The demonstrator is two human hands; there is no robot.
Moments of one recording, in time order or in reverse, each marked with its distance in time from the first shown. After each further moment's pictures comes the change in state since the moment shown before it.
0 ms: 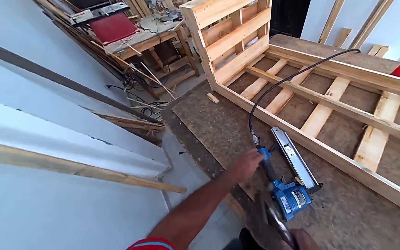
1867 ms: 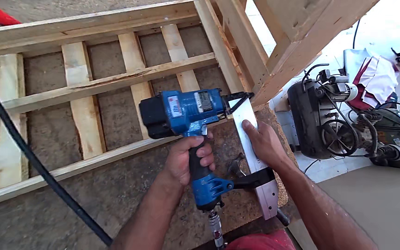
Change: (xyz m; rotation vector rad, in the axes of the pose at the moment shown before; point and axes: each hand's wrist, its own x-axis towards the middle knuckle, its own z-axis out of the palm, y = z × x) left_hand 0.152 0.958 0.313 -1.913 -1.098 -0.451; right_hand -0.453 0.686 -0.455 0.677 0.727 0.699
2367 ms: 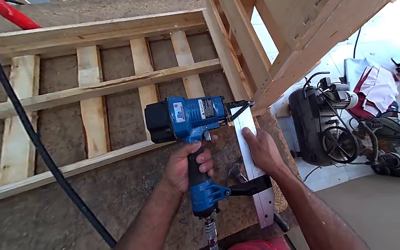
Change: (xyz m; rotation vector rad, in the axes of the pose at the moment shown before) left_hand -0.015 -0.003 -0.014 -0.094 -0.119 0.004; right_hand -0.017 0.003 0.013 0.051 -0.023 0.012
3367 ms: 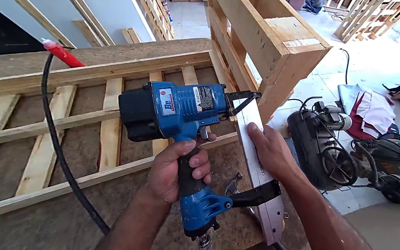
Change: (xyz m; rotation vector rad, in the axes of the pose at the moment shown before) left_hand -0.023 0.023 0.110 0.135 -0.146 0.127; right_hand -0.042 -0.080 -0.060 0.036 0.058 -0.175
